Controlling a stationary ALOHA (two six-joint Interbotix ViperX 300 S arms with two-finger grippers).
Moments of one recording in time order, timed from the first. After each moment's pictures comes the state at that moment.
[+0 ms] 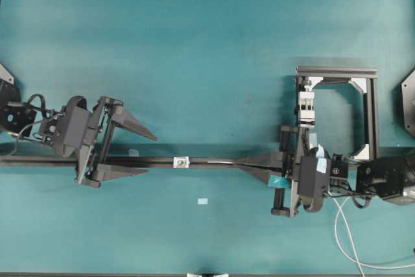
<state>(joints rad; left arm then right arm) -0.31 0.20 1.16 -0.08 -1.10 -0.04 0.58 0.32 0.87 0.84 -1.03 -0.20</state>
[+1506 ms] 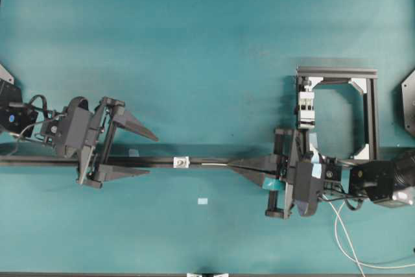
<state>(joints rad) -0.31 0.20 1.15 -0.07 -1.10 -0.04 0.57 0.38 0.83 0.82 -1.08 -0.21</state>
